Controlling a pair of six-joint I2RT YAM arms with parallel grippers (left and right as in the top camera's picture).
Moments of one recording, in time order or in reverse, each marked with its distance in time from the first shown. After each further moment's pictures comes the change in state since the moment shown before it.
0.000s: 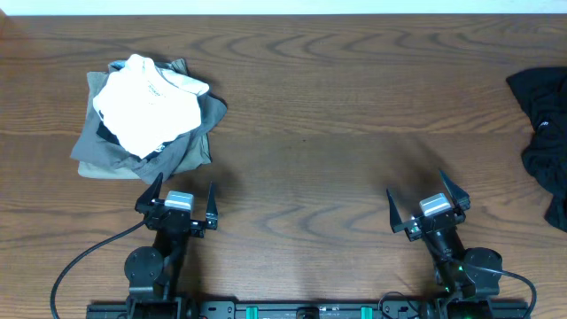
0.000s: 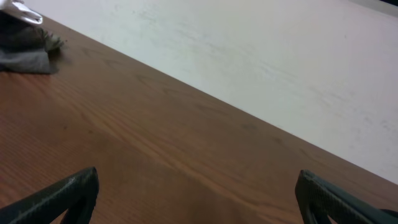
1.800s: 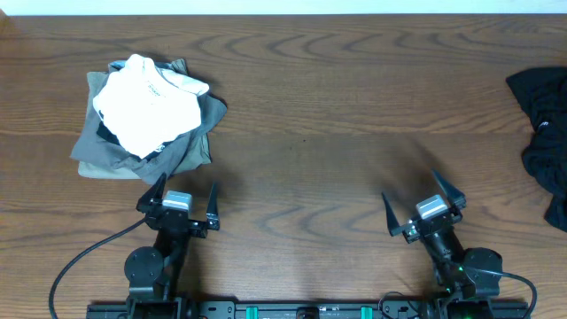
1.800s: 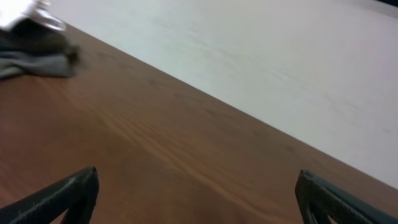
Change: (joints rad) left arm 0.000 0.000 0.002 0.001 0.032 -0.089; right arm 0.000 0.000 0.000 0.009 -0.079 0.000
